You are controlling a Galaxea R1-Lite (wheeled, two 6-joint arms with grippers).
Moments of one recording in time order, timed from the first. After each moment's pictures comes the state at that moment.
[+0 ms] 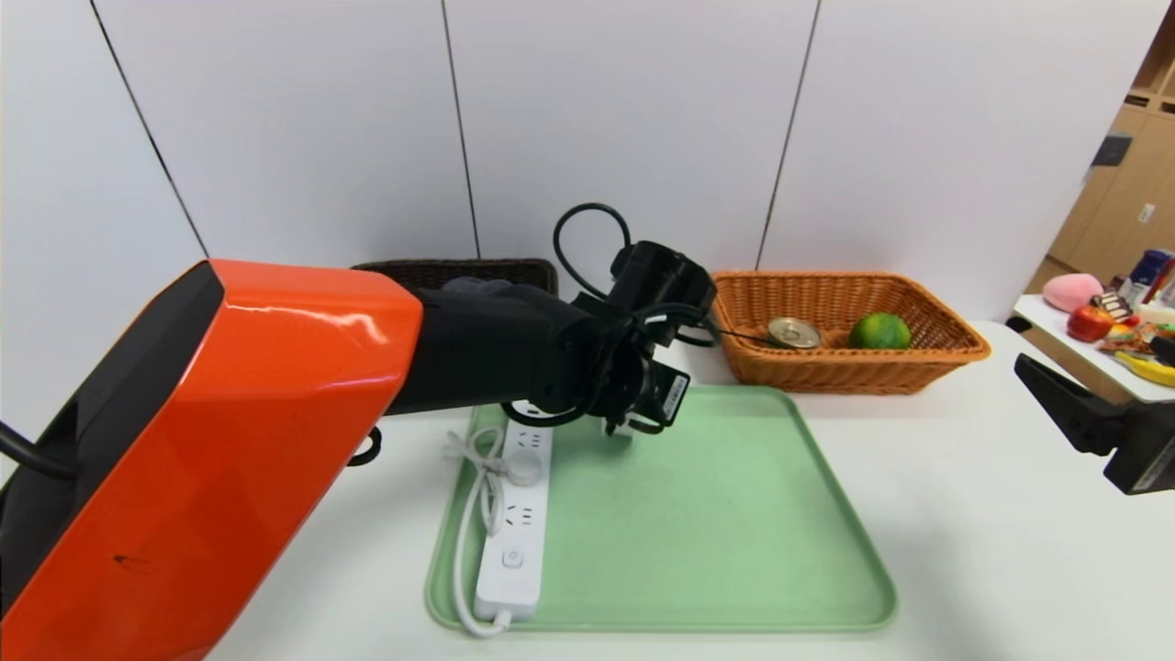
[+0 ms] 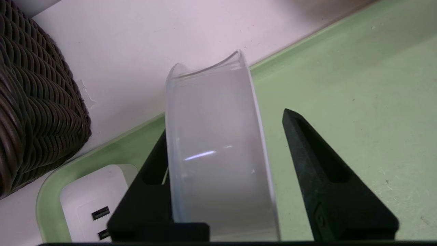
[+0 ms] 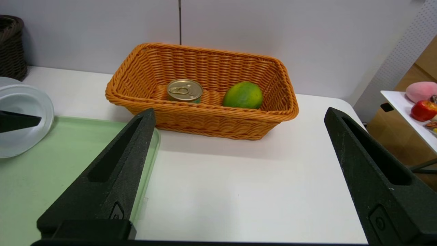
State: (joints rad) left arm -0.81 2.26 -1.84 0.25 0.37 -0.11; right arm 0.13 1.09 -0.28 -0.82 -0.13 -0.11
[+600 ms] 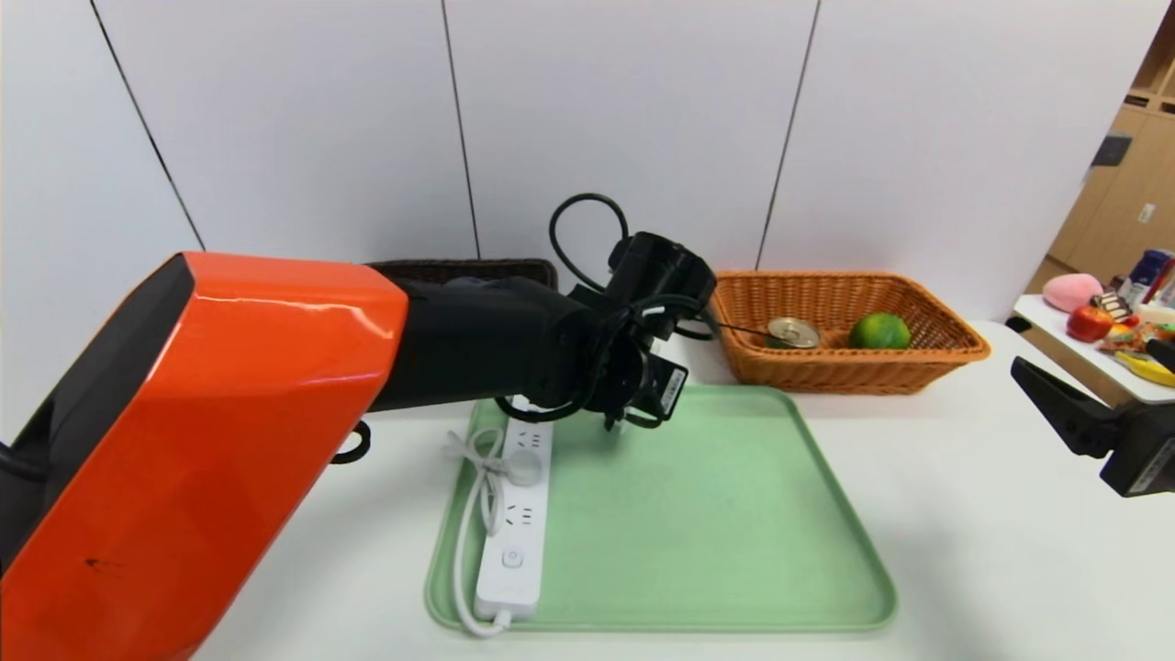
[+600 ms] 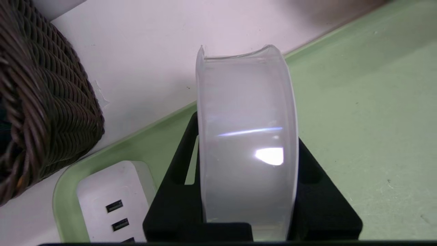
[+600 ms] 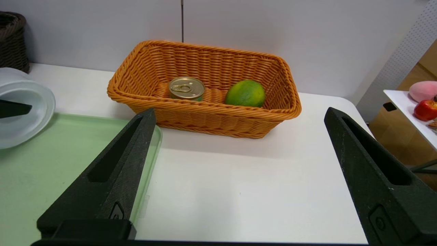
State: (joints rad) left arm -0.81 2.24 -1.84 0.25 0.39 -0.11; right arm 0.13 1.09 -0.28 -0.82 -0.13 -0.11
